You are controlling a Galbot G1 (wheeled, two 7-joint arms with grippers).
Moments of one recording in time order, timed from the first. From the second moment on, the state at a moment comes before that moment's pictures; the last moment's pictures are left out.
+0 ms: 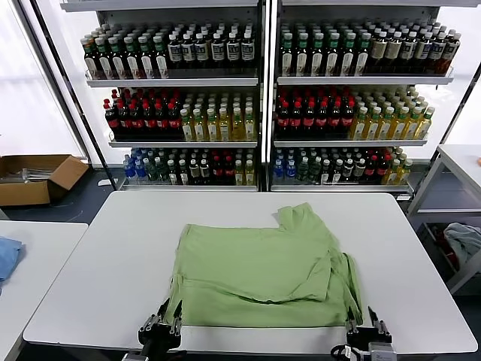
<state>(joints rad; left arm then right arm) 1.79 -1.41 -0.39 -2.34 0.00 0.39 -0.12 -1.72 1.18 0.48 2.38 0.31 -0.56 0.55</state>
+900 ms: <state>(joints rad) 1.13 -1.25 -0.39 -1.86 -0.22 0.44 0.04 -0.78 1.09 0.24 1.67 0.43 -0.56 0.19</state>
